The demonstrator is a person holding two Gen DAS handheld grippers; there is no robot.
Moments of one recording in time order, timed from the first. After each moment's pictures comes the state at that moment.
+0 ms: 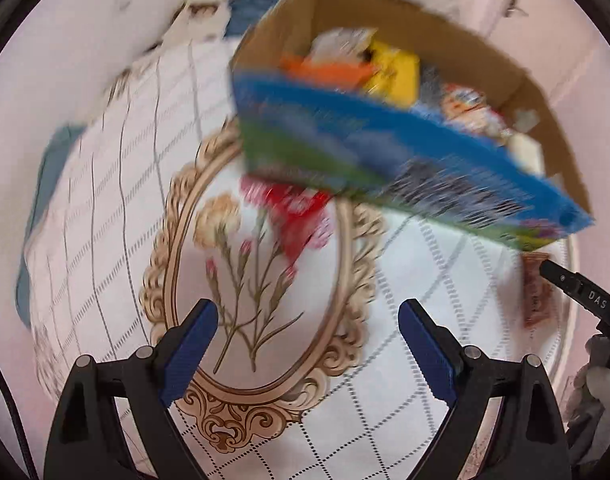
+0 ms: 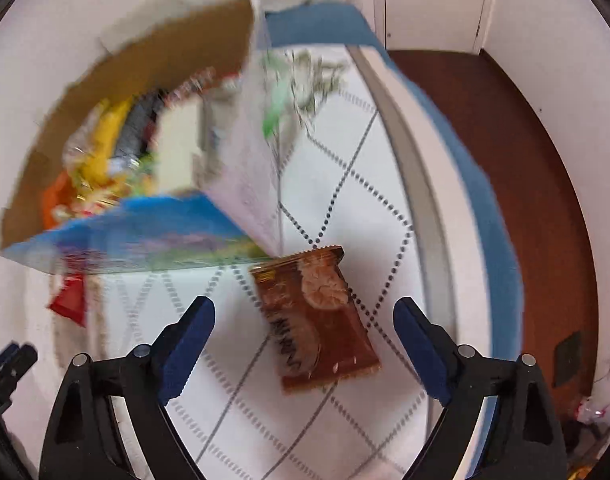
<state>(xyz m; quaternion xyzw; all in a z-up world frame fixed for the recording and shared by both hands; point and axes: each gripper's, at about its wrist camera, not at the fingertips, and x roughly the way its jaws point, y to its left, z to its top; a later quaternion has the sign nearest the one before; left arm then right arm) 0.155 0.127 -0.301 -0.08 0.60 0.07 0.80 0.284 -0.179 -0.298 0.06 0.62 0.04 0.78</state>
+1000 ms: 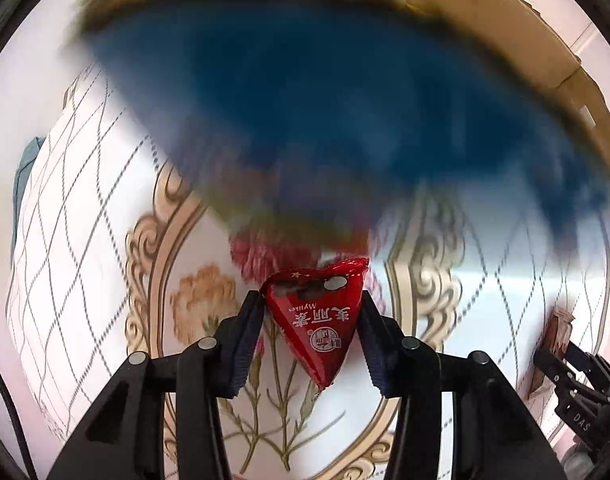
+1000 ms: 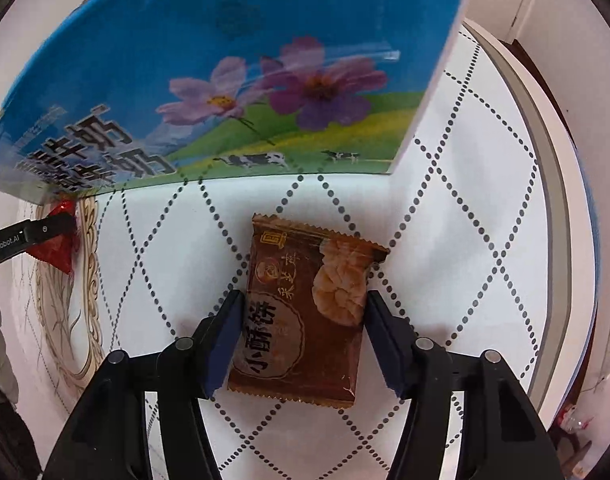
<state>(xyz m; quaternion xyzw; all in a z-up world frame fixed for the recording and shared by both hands) 0.215 0.159 -0.362 -0.06 0.63 0.04 0.77 0.262 -0.099 -0.357 0.02 0.66 0.08 0.74</state>
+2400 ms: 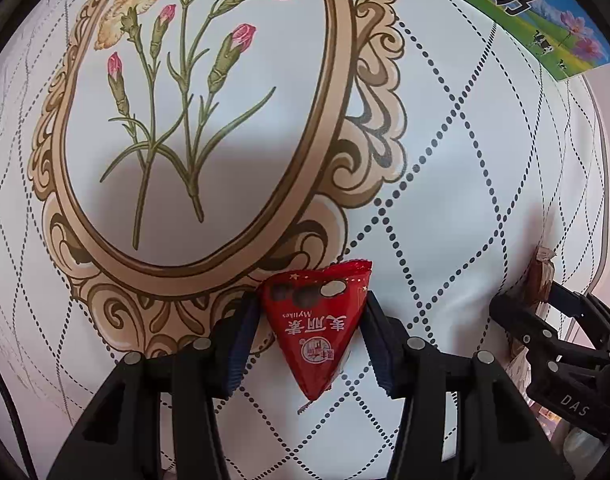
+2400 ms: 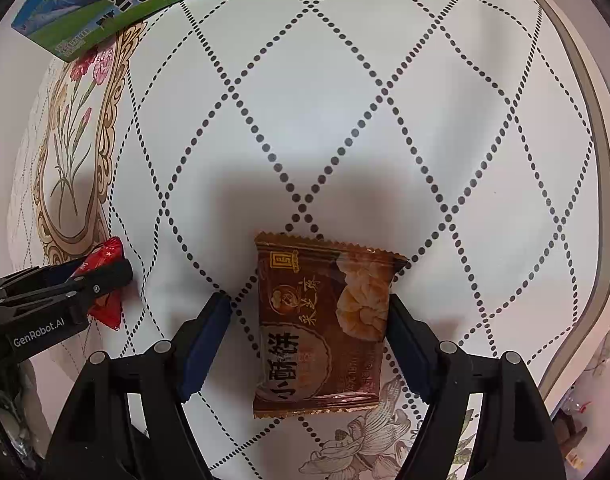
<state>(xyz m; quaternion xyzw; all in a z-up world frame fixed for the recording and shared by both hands) 0.080 0.122 -0.416 -0.06 0.72 -0.03 0.69 0.141 -0.053 -0.410 0.01 0.72 0.10 0.69</state>
